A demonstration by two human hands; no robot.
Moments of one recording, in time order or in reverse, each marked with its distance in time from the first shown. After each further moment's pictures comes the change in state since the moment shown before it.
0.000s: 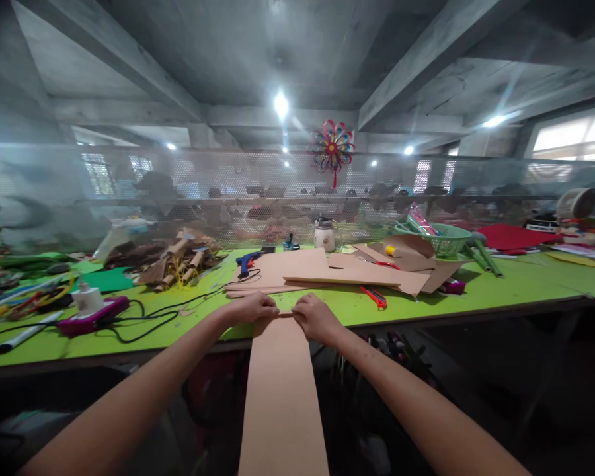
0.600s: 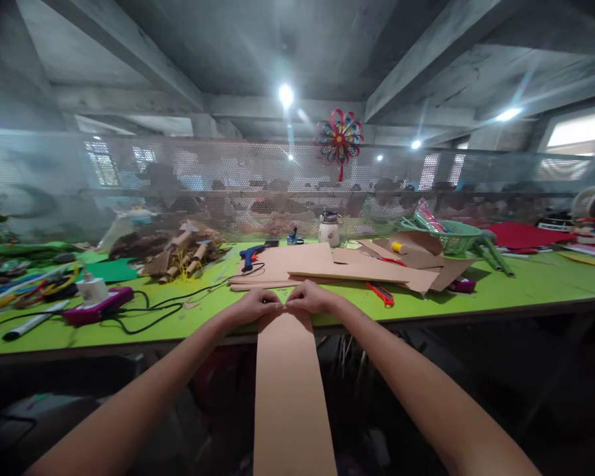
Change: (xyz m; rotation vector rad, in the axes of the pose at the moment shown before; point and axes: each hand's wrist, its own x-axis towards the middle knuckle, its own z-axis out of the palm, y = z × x) left_hand -0.012 -0.005 0.011 -0.178 0.161 0.145; right_hand 0.050 0.014 -0.011 0.474 -0.426 0.073
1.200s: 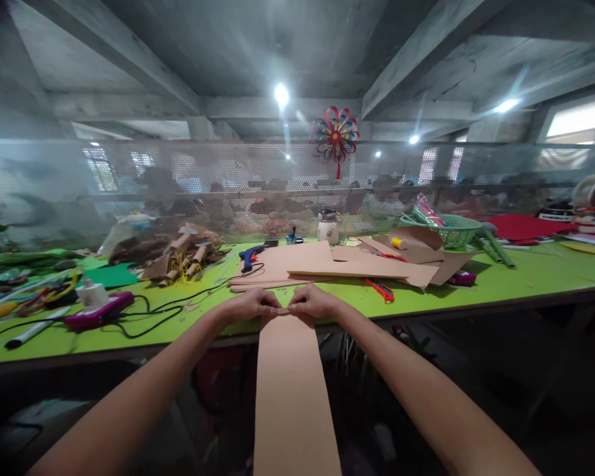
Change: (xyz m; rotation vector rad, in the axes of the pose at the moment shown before) left_hand 0.003 0.002 -0.015 -0.015 -0.191 -0.061; right_hand -0.009 0.008 0.006 -0.041 0.051 -0.134
